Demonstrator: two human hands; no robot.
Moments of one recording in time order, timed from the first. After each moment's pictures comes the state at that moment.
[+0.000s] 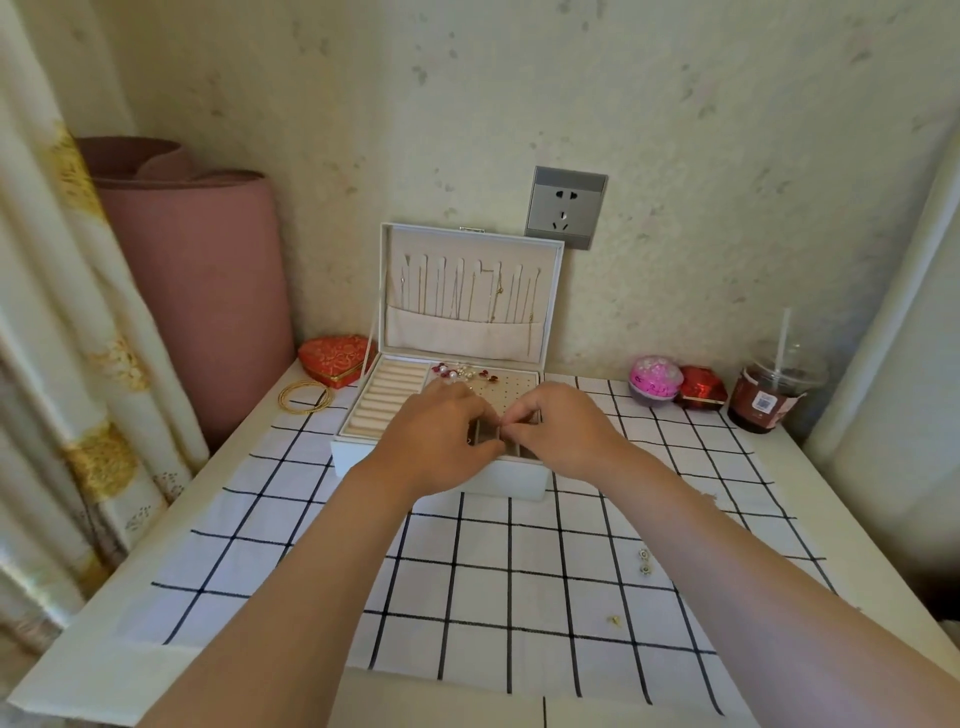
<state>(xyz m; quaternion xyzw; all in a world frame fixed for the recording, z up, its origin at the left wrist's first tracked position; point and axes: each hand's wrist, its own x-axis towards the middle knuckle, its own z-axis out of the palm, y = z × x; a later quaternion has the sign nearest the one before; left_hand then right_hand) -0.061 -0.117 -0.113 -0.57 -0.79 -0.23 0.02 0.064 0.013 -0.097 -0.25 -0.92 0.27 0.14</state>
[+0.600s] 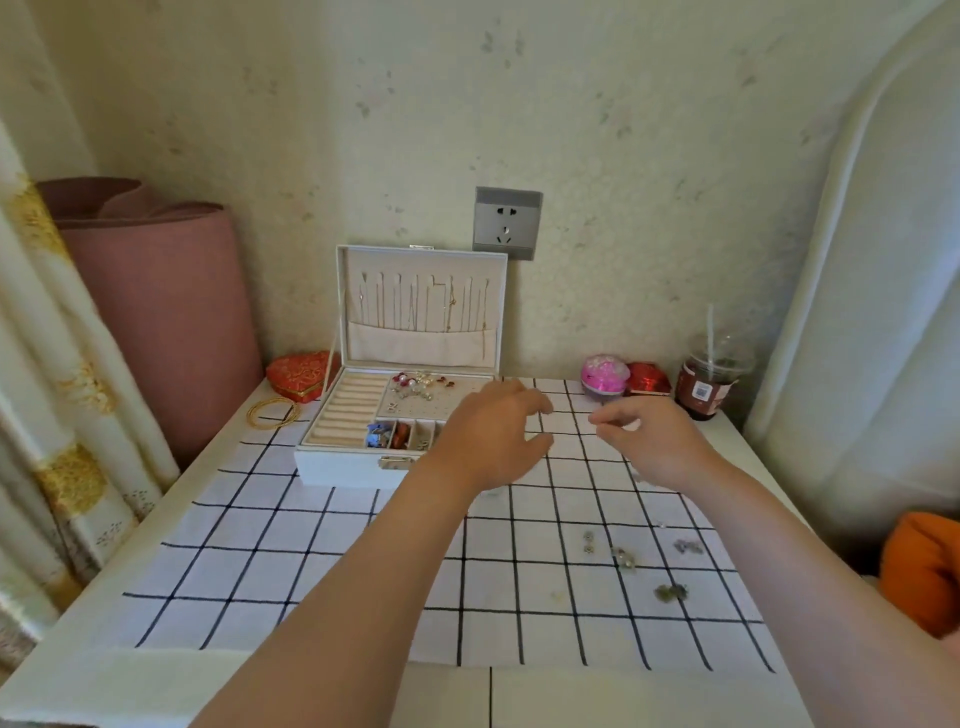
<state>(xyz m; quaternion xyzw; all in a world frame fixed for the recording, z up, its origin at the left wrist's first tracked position) 0.023 -0.067 -0.087 -0.61 -0.75 -0.25 0.00 0.189 0.075 -0.091 -0.36 -0.87 0.27 0.20</state>
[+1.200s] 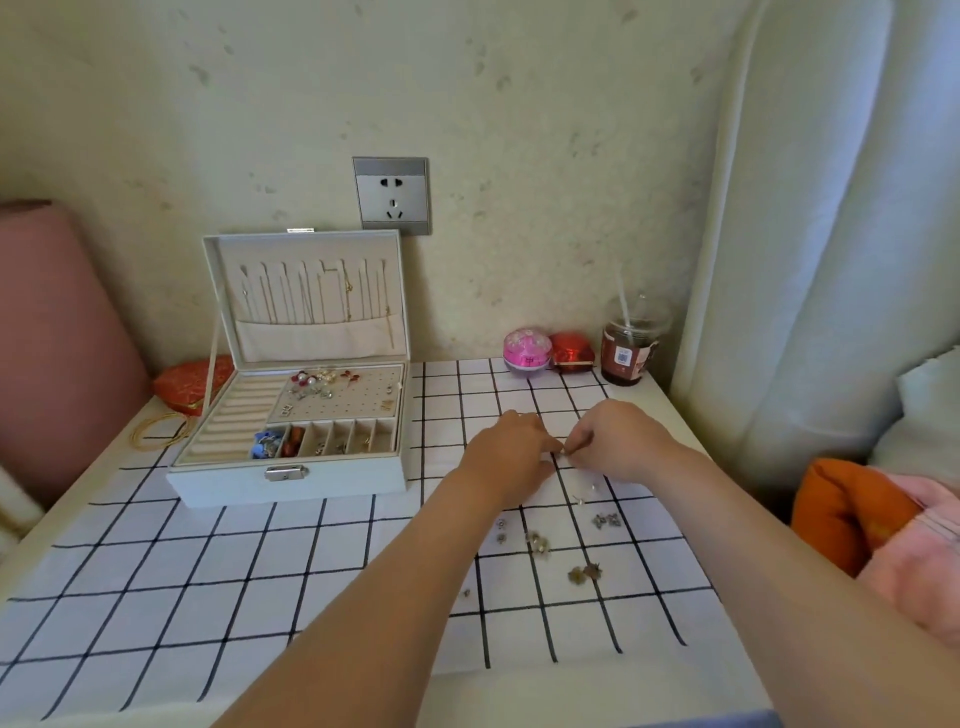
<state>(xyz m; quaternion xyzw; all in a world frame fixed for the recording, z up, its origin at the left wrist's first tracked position) 0.103 0.024 -0.138 -0.67 -0.73 -0.11 -0.08 0.236 0.128 -0.124 -0.42 -0.88 0.19 0.03</state>
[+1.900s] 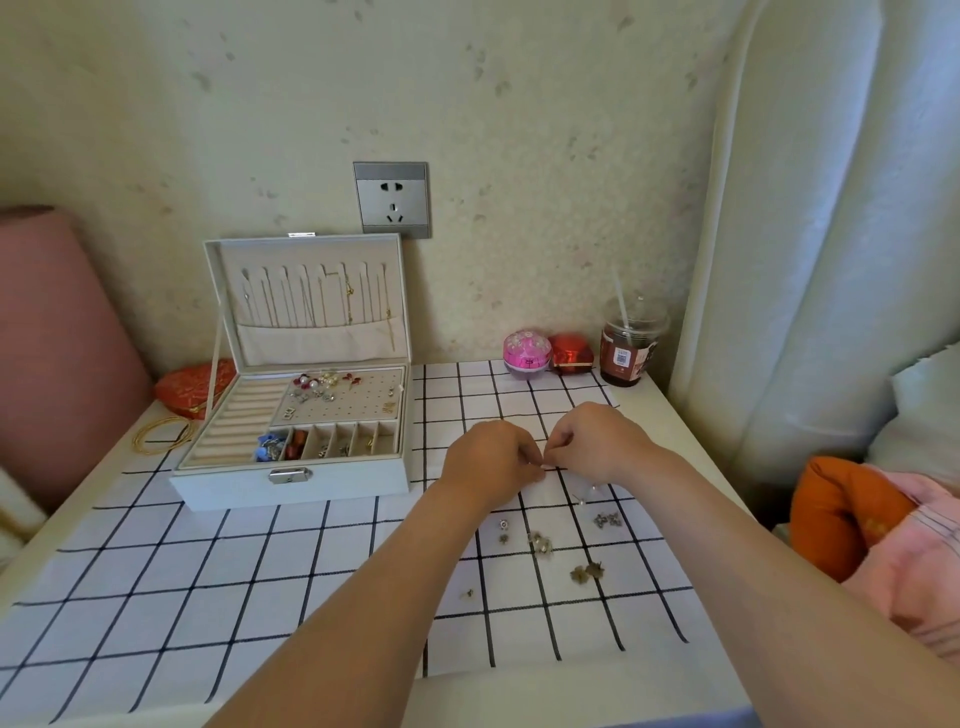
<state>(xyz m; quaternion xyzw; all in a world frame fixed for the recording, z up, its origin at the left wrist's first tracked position) 0.092 0.013 -0.143 -0.57 -0.78 -0.22 -0.13 0.219 0.114 -0.124 -0.41 -0.89 0.21 0.04</state>
